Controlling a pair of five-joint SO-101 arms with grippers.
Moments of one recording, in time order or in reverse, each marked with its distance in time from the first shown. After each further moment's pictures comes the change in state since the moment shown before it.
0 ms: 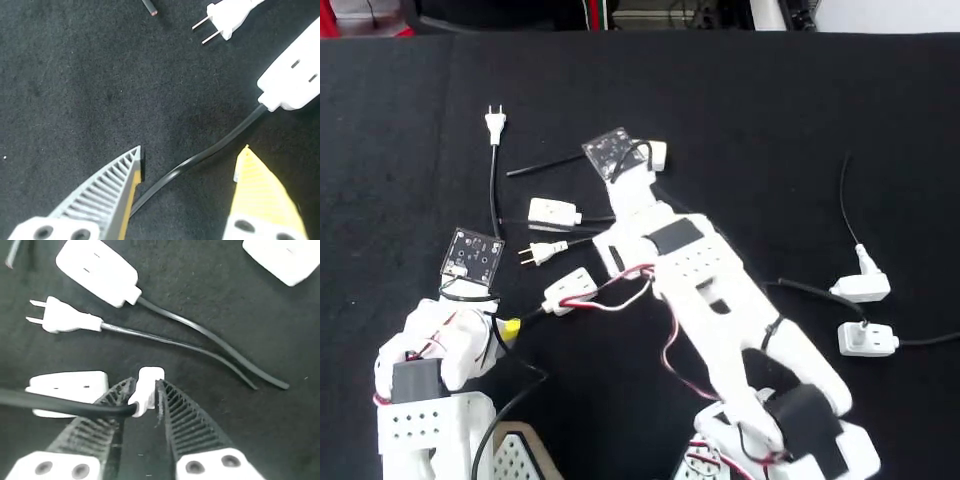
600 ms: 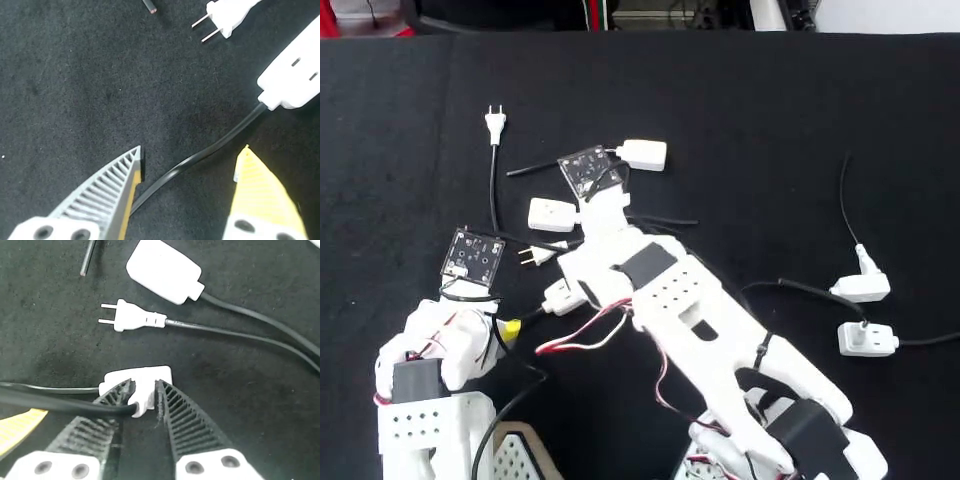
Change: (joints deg) left arm 0.0 0.0 0.4 0.0 0.0; right arm -10.5 -3.3 1.8 0.9 -13.5
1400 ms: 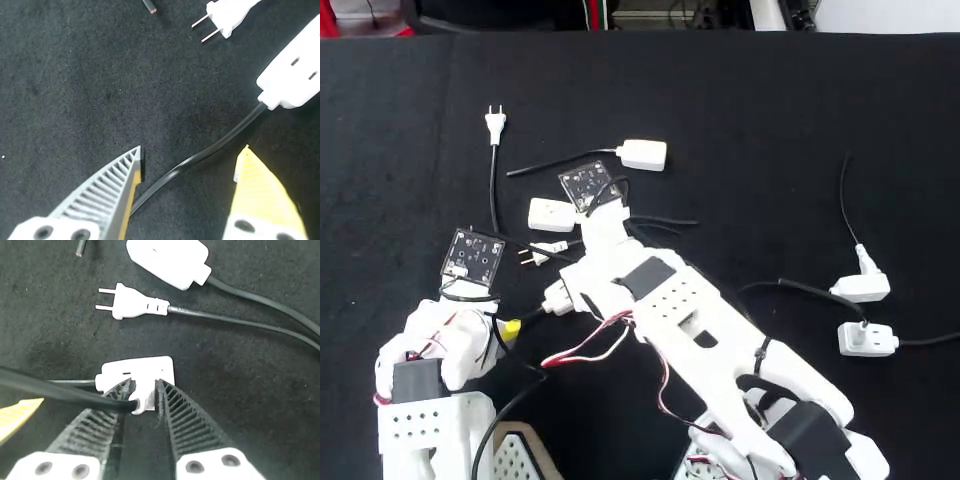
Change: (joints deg) left arm 0.0 0.0 0.0 0.0 0.0; right arm -0.4 -0.4 6.6 -5.9 0.7
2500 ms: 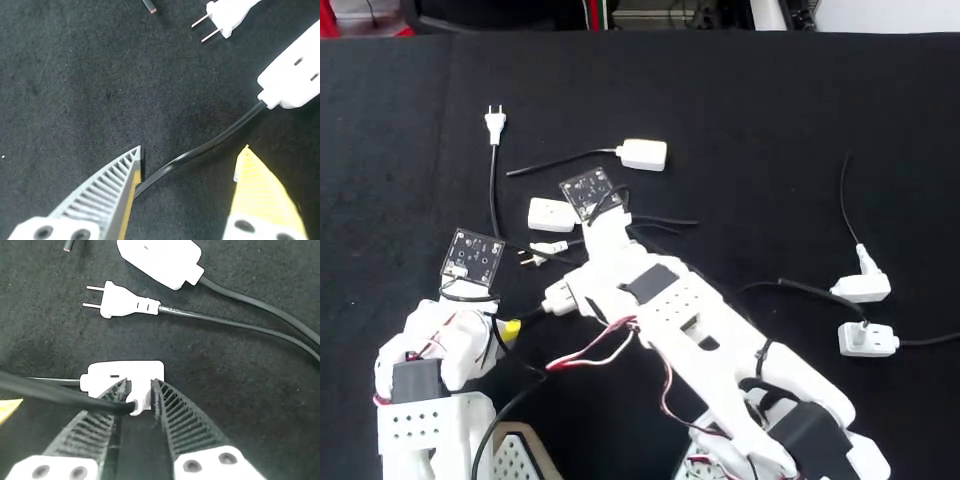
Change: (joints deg) left arm 0.0 0.0 0.0 0.0 0.0; right arm 0.4 -0.1 4.8 -4.8 3.5
